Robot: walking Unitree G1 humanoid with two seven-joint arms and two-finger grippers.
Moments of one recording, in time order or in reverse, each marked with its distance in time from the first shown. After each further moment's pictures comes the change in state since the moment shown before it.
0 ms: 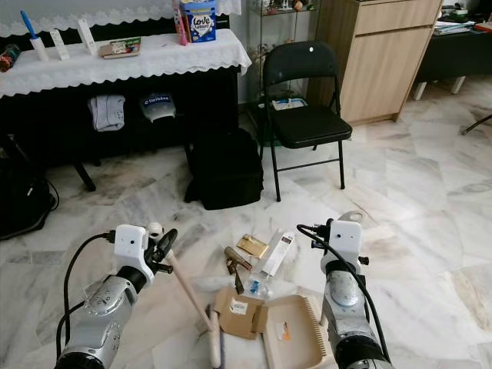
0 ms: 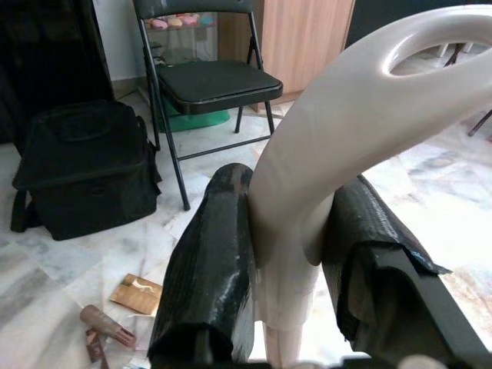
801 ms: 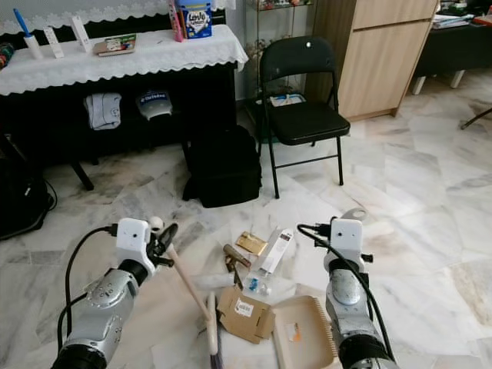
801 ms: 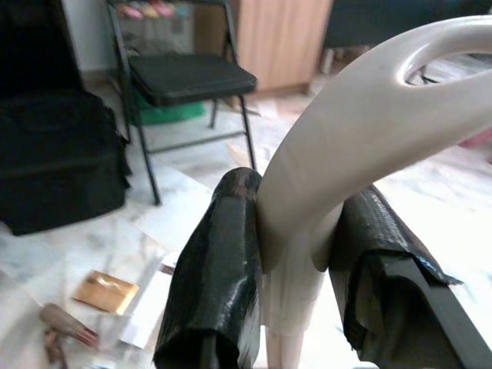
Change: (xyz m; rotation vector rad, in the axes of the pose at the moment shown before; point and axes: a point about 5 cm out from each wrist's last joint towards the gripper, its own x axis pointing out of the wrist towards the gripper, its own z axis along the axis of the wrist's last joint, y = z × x) left arm 0.005 0.014 0.010 0.042 -0.030 0.130; right arm -0.005 -0.014 -0.009 -0.065 0.024 -0.101
